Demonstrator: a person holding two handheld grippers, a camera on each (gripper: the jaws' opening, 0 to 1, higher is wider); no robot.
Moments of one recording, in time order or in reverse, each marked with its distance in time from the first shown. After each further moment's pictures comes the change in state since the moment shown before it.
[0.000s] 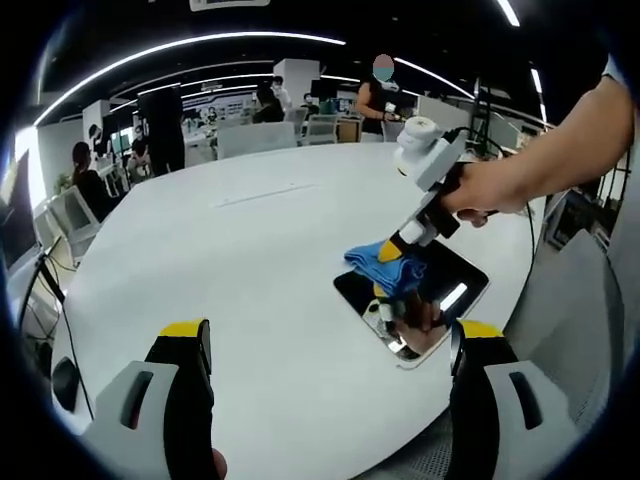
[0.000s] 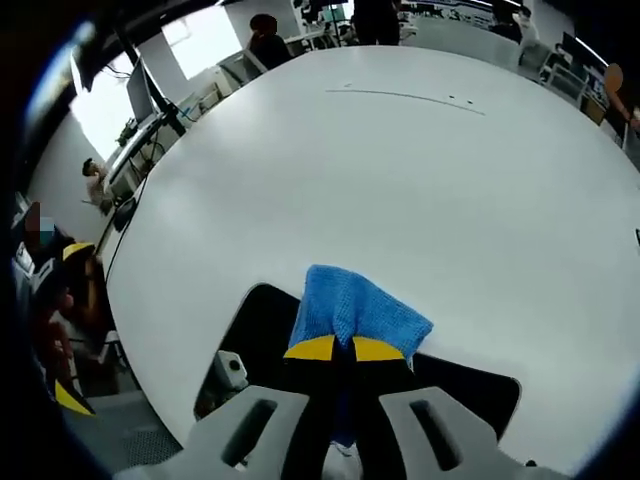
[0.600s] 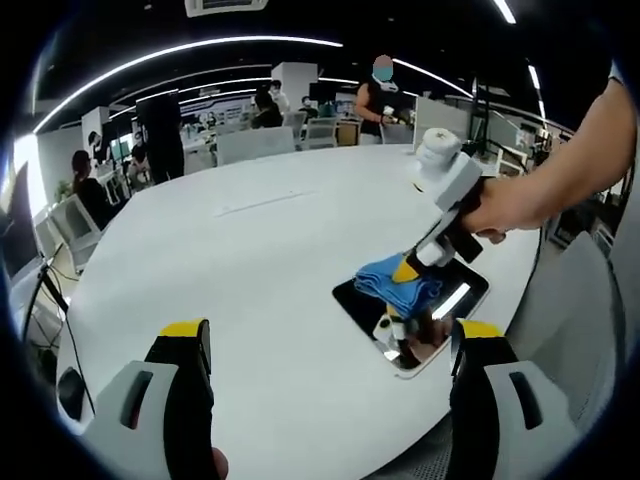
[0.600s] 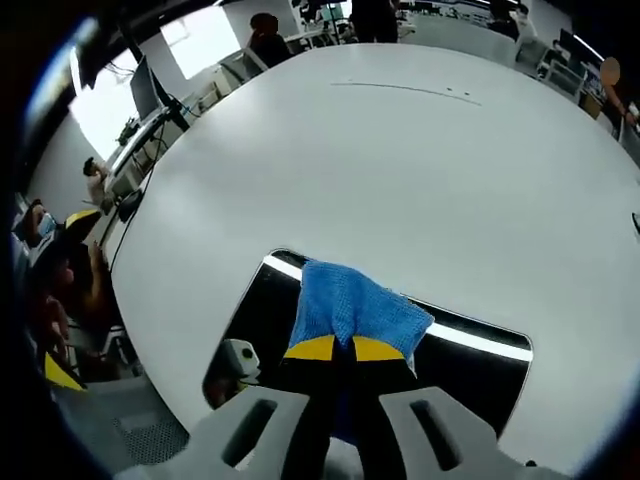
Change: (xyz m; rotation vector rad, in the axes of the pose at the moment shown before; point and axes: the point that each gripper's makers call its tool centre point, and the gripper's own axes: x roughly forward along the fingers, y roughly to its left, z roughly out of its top) left arm 0.002 -0.005 0.016 0.021 -0.019 0.007; right arm -0.012 0.013 -0.028 0.010 0.011 0.005
